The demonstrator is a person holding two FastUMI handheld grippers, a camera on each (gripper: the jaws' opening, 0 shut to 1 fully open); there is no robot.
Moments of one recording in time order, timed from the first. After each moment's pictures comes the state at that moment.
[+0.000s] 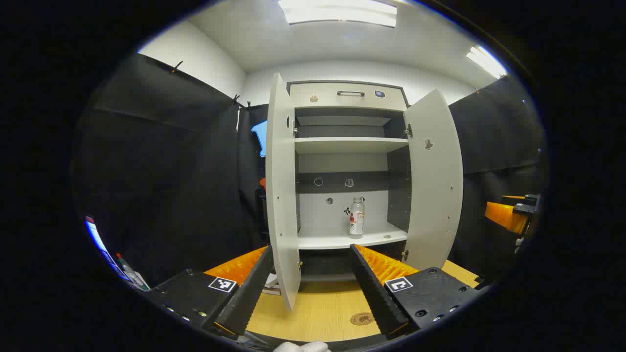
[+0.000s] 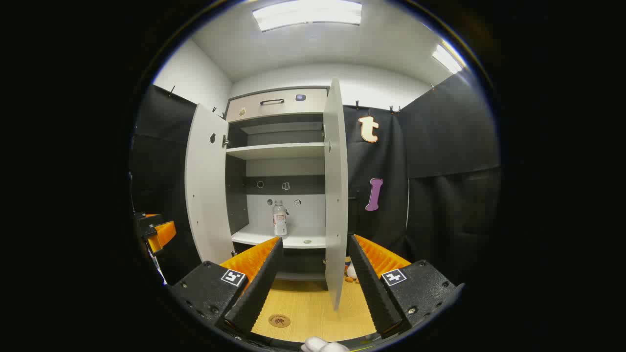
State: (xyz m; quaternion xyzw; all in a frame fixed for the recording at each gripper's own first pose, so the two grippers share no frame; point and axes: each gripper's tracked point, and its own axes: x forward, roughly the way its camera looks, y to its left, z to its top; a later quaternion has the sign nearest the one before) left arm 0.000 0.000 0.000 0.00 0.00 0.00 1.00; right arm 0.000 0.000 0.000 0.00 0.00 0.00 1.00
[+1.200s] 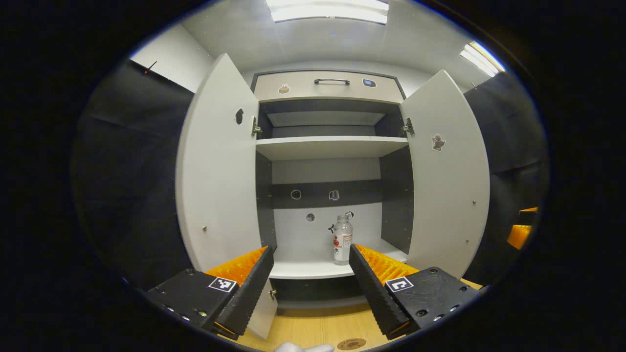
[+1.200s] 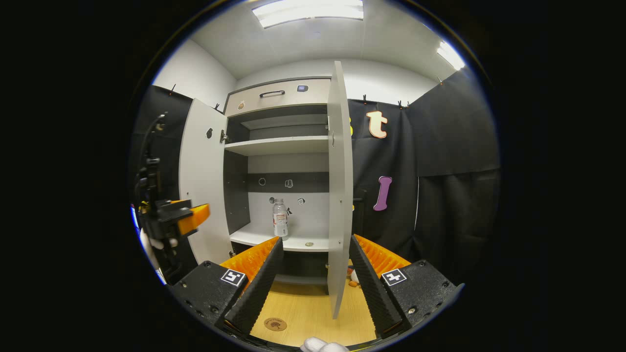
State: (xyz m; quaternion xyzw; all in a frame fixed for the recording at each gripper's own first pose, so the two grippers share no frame) left arm 0.171 -0.076 0.035 0.01 -0.04 -0.04 1.00; right arm 0.061 -0.024 0.001 0.00 0.01 0.02 1.00
